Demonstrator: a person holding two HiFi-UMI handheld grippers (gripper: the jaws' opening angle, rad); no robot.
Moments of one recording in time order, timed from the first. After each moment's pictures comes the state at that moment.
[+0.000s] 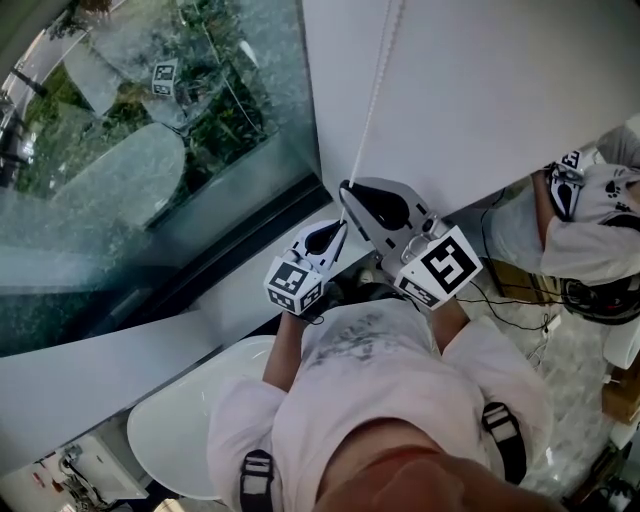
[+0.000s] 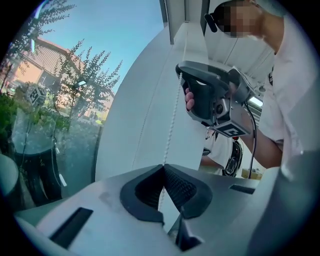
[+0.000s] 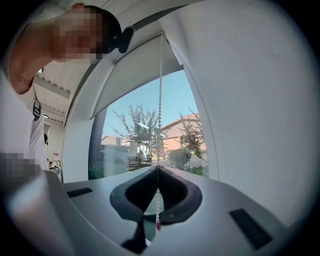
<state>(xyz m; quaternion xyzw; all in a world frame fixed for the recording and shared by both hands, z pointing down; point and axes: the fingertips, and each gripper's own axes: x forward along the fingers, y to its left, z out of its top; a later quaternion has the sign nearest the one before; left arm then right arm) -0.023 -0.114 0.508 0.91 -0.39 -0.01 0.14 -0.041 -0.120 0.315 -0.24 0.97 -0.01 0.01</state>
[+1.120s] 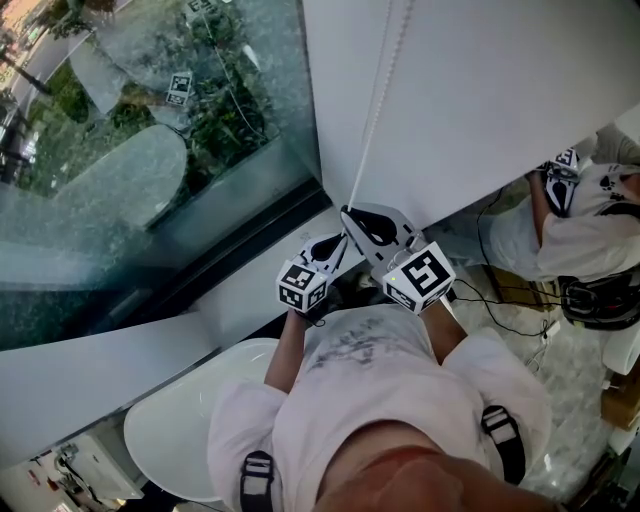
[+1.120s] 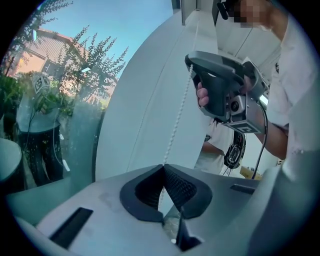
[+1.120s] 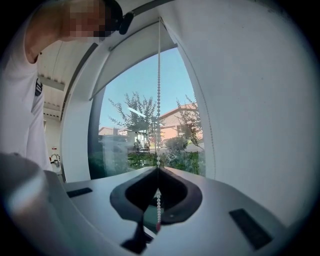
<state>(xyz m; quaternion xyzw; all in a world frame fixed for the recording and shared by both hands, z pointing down) -0.010 -0.109 0.595 0.90 -0.39 0.04 0.20 -0.031 -0.115 0.400 -0.26 0.96 -0.04 -0.05</state>
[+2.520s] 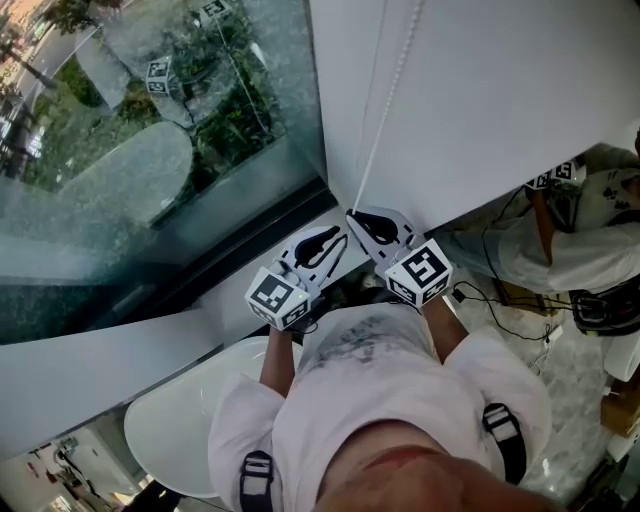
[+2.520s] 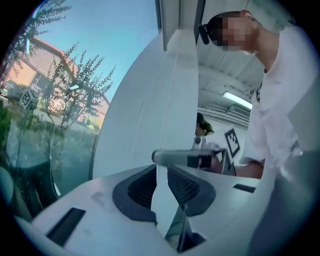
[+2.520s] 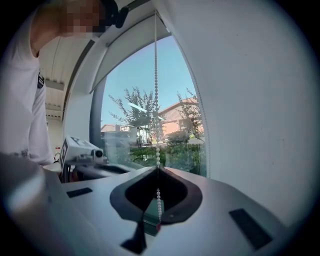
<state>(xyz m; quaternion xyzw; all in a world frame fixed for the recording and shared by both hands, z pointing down) -0.036 -0.092 0.457 0.93 -0.35 -0.03 0.10 -0.031 -0.123 0.440 -0.24 0.97 -0.06 -0.08</state>
